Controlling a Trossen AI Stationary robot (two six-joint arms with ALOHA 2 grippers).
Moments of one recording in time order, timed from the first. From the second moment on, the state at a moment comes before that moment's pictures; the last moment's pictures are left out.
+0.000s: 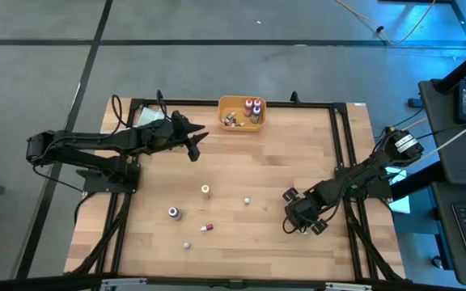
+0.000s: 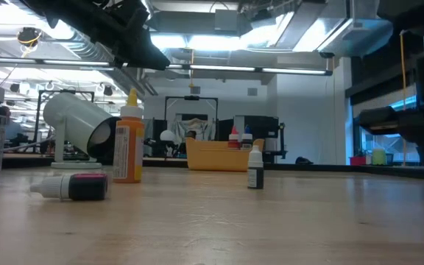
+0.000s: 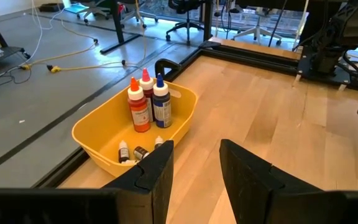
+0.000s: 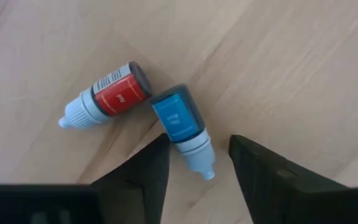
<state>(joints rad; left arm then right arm) 0.21 1.01 0.63 0.05 -0.32 -0.11 0.52 1.54 0.70 -0.50 -0.07 -0.16</state>
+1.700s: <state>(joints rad) 0.21 1.01 0.63 0.05 -0.32 -0.18 -0.35 1.54 1.37 -0.52 0.13 -0.05</state>
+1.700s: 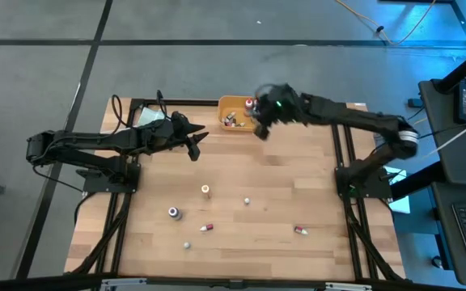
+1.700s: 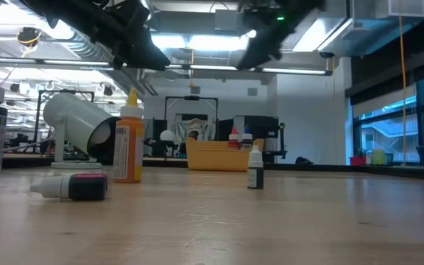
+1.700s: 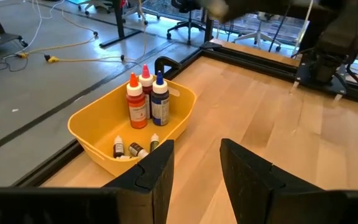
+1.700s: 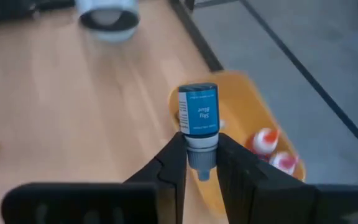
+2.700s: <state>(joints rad) 0.21 1.01 0.63 0.05 -0.32 -0.18 -0.46 2.30 1.96 -0.78 0.05 -0.01</state>
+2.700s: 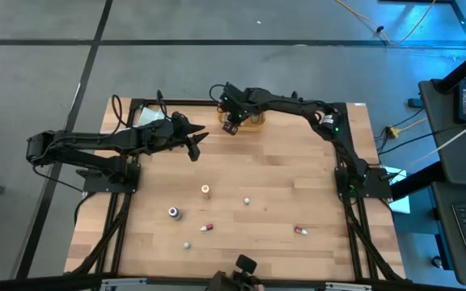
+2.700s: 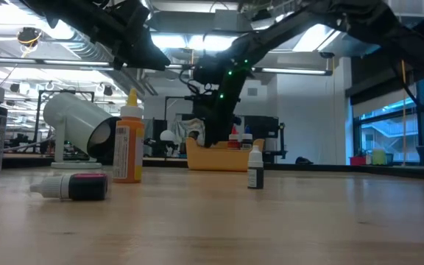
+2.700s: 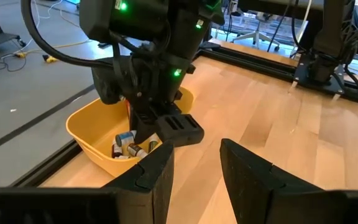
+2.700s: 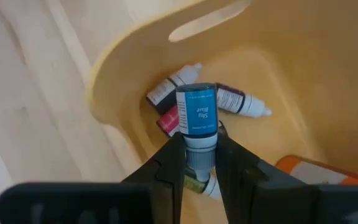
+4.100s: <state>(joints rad) 0.21 1.01 0.63 0.05 -0.32 -0.18 -0.44 2.19 1.96 -0.79 0.06 -0.07</state>
